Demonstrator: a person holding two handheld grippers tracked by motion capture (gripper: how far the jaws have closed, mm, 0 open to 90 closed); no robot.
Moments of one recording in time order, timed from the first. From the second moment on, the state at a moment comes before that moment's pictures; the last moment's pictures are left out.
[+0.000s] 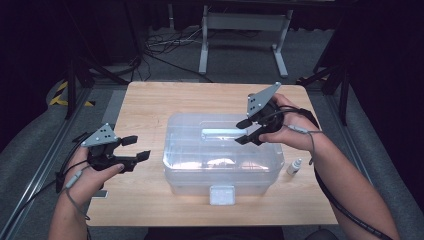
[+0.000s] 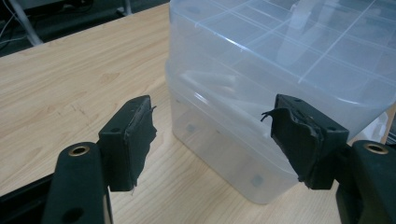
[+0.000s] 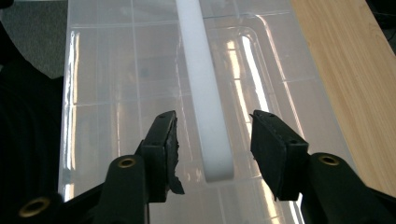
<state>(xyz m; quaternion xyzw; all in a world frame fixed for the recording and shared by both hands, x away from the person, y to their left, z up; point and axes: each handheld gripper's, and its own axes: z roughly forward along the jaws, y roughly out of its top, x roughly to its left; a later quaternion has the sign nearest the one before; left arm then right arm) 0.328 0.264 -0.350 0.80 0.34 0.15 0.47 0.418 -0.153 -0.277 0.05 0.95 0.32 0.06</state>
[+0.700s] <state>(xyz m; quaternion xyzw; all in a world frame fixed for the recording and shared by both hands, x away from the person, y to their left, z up) 0.325 0.265 -0.352 0.80 0.34 0.15 0.47 0.416 -0.129 -0.272 0.01 0.96 0.26 0.08</state>
